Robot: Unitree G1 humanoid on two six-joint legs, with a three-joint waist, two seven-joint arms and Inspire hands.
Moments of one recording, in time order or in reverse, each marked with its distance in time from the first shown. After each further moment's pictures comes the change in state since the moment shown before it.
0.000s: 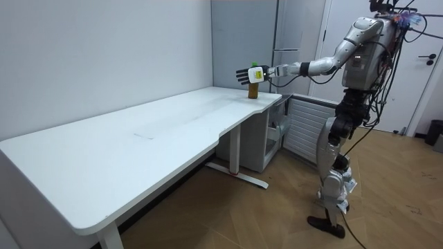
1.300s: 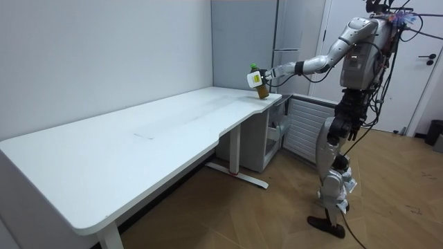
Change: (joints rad) left arm -0.028 0.035 -0.005 0.039 0.012 0.099 -0.061; right arm -0.013 0.000 -0.036 -0.005 -0.043 0.035 0.005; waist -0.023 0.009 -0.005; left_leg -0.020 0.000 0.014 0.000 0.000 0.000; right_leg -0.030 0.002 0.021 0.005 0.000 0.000
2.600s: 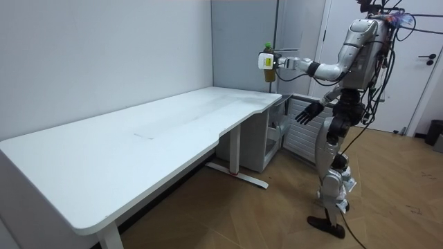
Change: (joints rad) left arm 0.232 -0.166 -0.120 -0.816 0.126 -0.033 0.092; right arm 0.018 0.078 0.382 -0.750 0.009 -0.031 0.172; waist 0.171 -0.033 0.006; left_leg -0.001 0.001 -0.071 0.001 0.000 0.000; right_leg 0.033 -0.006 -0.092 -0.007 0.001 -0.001
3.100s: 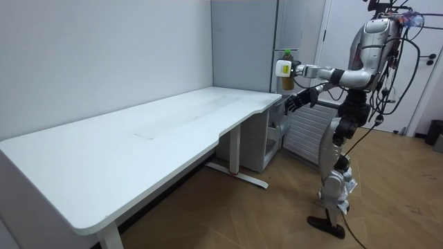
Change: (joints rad) left arm 0.241 -0.002 -0.083 -0.063 0.052 -0.068 -0.193; right arm 0.019 -0.043 0.054 -0.275 -0.009 -0.006 0.271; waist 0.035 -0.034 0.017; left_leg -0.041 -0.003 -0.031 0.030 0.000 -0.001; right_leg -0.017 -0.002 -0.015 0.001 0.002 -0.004
